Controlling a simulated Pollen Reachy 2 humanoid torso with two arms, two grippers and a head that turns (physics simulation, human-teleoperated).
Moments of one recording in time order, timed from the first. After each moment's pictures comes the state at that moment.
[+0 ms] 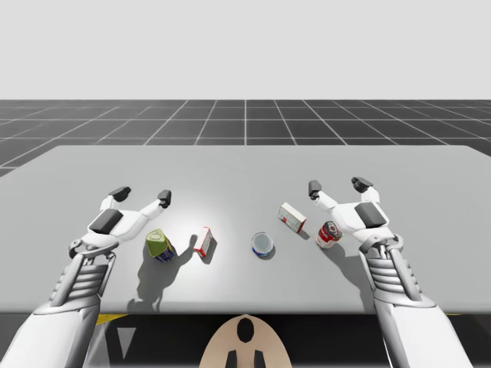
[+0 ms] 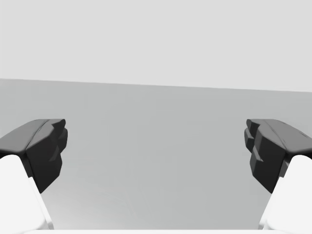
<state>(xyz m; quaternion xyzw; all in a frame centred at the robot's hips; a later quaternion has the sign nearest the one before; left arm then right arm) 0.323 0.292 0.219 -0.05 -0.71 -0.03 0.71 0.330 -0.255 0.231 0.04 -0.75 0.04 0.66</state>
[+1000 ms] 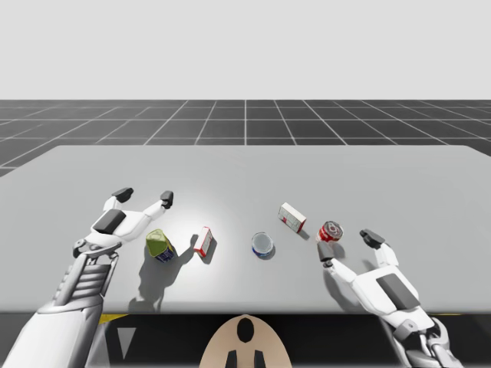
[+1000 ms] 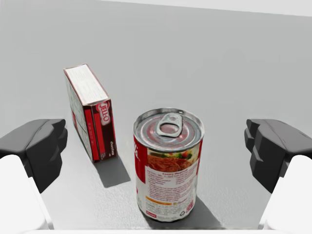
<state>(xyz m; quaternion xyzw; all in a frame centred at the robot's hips) 0.324 0.289 0.216 -0.05 -0.70 -0.03 0.71 0.213 -0.277 0.172 0.08 -0.70 0.09 0.70</state>
